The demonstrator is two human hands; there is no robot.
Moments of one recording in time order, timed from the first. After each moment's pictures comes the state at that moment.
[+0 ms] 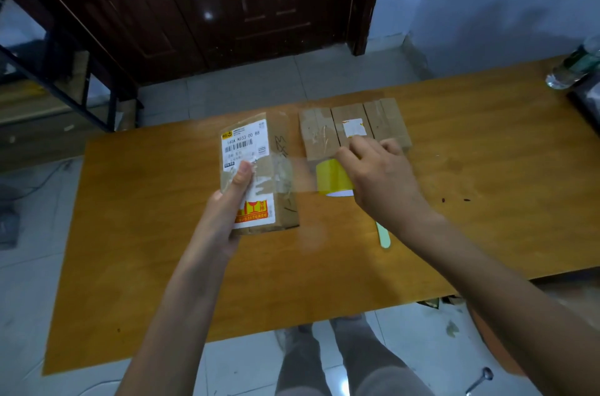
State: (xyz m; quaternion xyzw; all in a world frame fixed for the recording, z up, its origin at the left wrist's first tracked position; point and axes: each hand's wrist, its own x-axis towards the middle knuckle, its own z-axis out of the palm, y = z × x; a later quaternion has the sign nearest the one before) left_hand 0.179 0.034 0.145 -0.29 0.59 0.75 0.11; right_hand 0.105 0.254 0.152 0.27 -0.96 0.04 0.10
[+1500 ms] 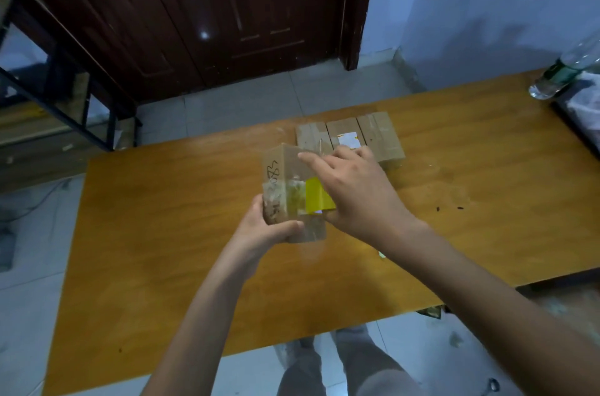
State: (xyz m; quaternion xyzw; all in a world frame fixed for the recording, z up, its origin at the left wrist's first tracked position) left_hand 0.173 0.056 0.126 -0.21 0.69 0.68 0.17; right_hand 0.116 0.228 0.193 0.33 -0.94 0.04 0.01
